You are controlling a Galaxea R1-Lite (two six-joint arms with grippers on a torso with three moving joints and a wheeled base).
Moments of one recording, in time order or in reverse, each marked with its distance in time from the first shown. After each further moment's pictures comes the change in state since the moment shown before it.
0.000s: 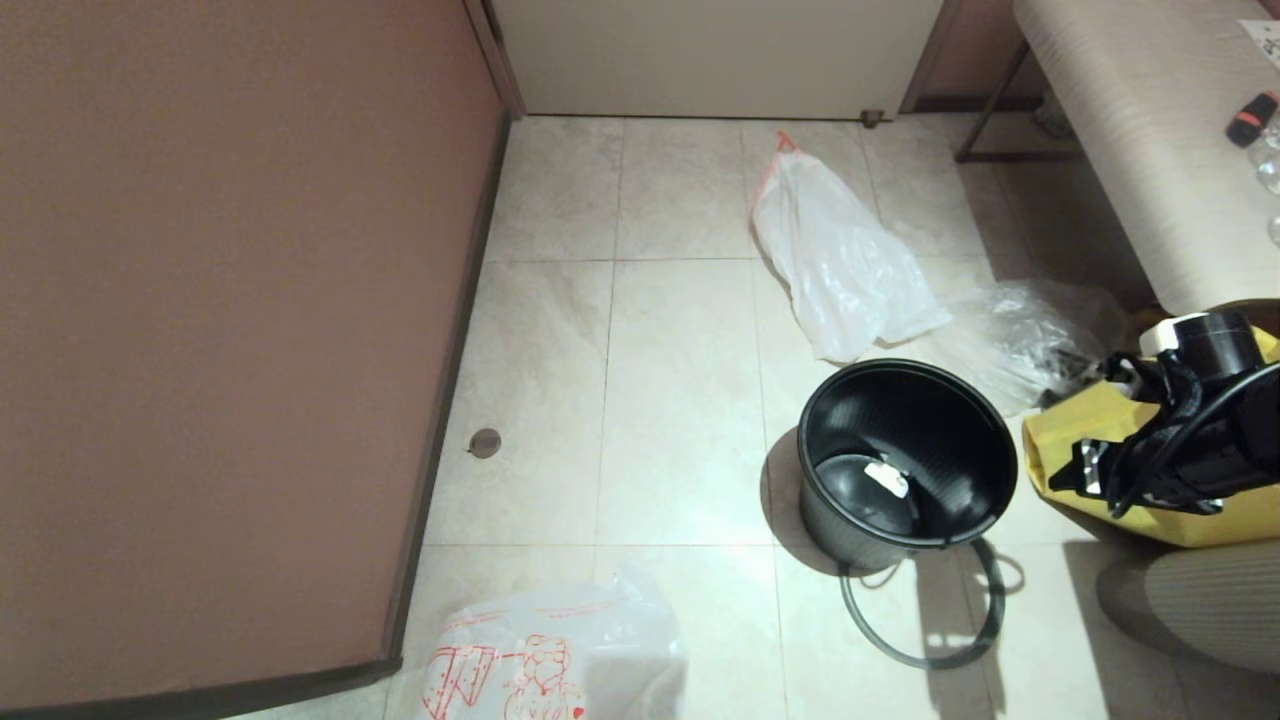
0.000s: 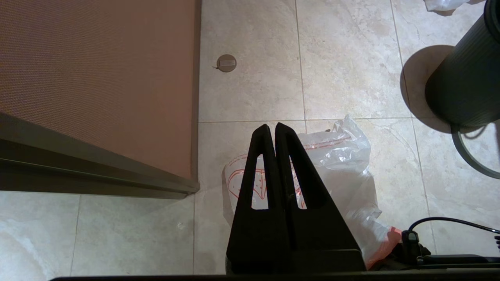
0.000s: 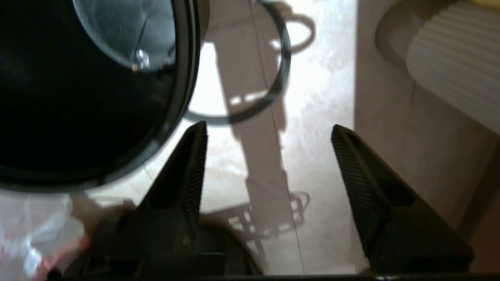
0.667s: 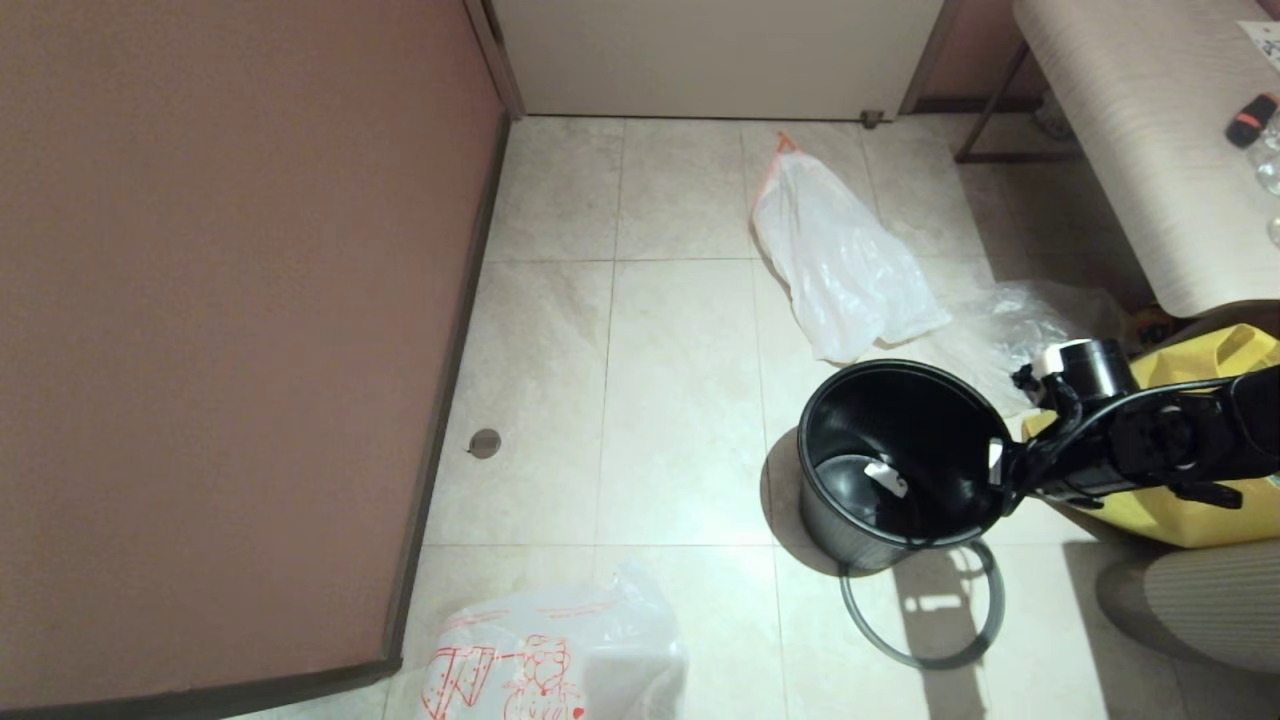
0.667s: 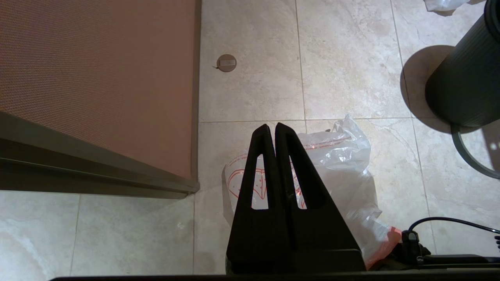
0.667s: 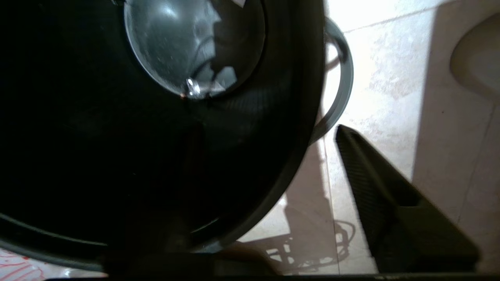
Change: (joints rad) left arm 0.000 0.000 0.000 0.000 0.000 0.000; right arm 0.120 0.196 -0.050 -0.182 -0.004 0.123
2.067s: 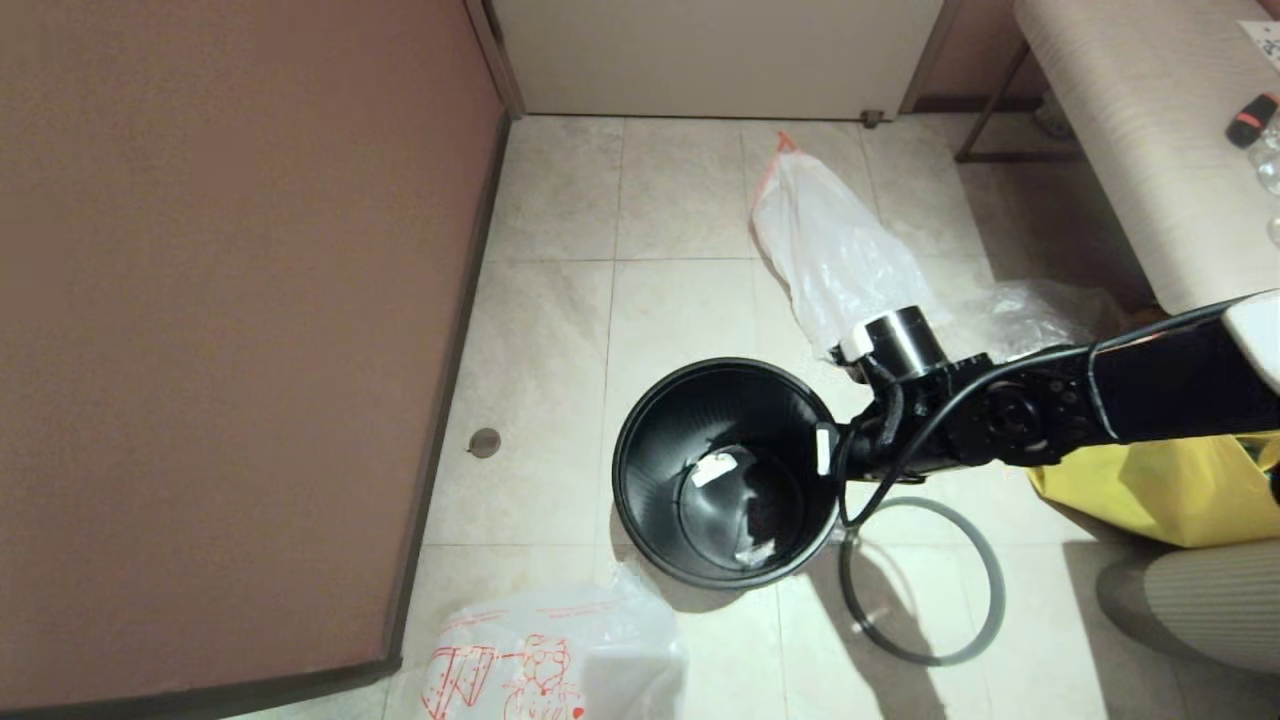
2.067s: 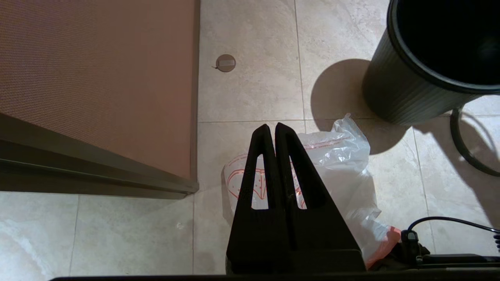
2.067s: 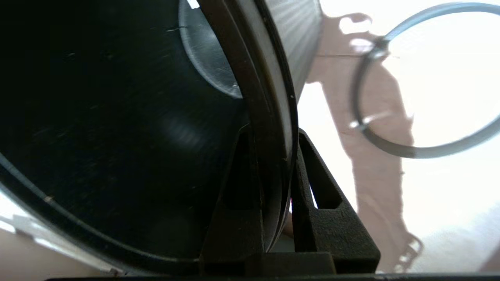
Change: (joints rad) left arm 0.000 0.000 0.000 0.000 0.000 0.000; right arm 0.455 0.024 -0.262 0.196 -0.025 0.139
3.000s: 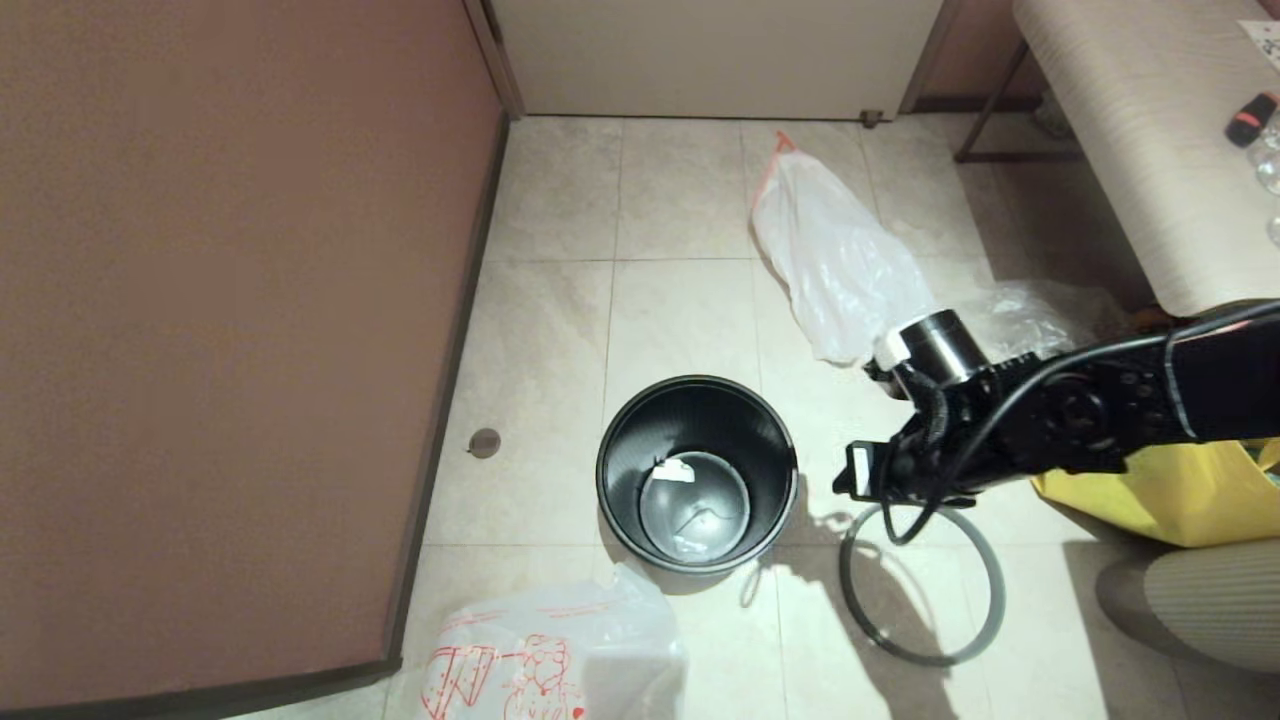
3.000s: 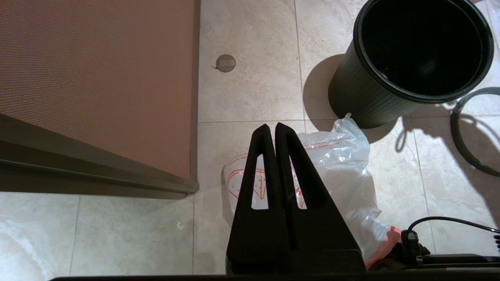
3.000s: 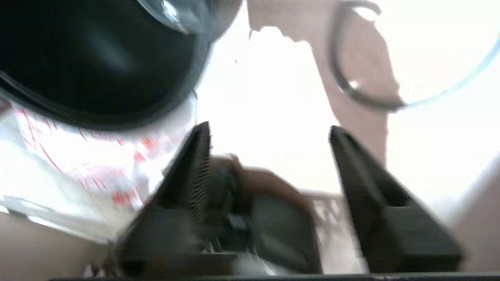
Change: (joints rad) left arm 0.000 0.000 0.000 0.000 -0.001 0.000; right arm -0.022 -0.129 0.098 0.150 -0.004 0.020
